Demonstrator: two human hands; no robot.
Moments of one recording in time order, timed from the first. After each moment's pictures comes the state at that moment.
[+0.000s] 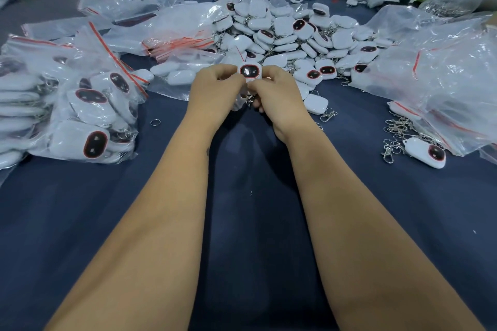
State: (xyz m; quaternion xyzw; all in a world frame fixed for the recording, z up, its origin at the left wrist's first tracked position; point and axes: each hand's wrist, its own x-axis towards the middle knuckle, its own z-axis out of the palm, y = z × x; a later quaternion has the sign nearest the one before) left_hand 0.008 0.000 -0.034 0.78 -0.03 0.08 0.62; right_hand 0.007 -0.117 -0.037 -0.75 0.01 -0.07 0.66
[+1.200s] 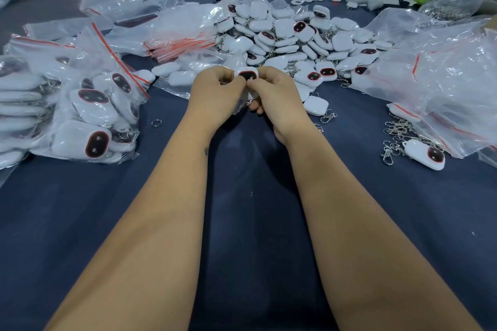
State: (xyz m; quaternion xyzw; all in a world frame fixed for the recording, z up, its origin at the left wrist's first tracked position) left_hand 0.008 -0.001 -0.036 0.78 -0.03 0.10 0.61; right_hand 0.003 -0.115 -0.036 -0.74 0.00 -0.06 0.67
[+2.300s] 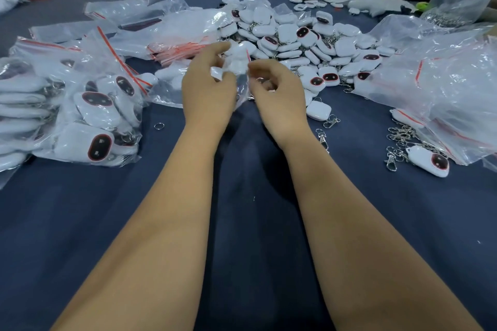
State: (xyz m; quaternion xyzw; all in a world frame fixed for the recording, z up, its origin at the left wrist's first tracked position) left_hand 0.008 0.002 -0.034 0.76 -0.03 0.27 0.59; right_hand -0.003 -0.108 -0.034 -0.78 -0.04 -0.19 0.59
